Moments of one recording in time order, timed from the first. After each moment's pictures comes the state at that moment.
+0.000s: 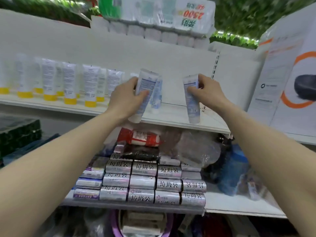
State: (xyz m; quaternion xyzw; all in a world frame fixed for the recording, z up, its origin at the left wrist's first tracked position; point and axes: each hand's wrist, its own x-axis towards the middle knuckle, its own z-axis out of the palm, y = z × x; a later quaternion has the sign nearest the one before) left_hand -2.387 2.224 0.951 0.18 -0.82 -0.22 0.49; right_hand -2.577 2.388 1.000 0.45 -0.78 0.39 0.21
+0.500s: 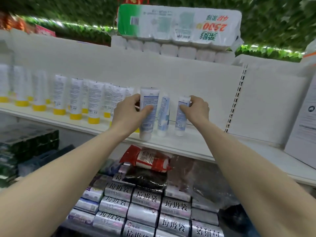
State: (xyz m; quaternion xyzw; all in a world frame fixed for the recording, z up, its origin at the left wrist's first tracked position) left_hand -2.444 2.201 0.956 0.24 -0.78 -0.23 0.53; right_hand -2.673 2.266 0.985 0.43 -0.75 0.46 0.19
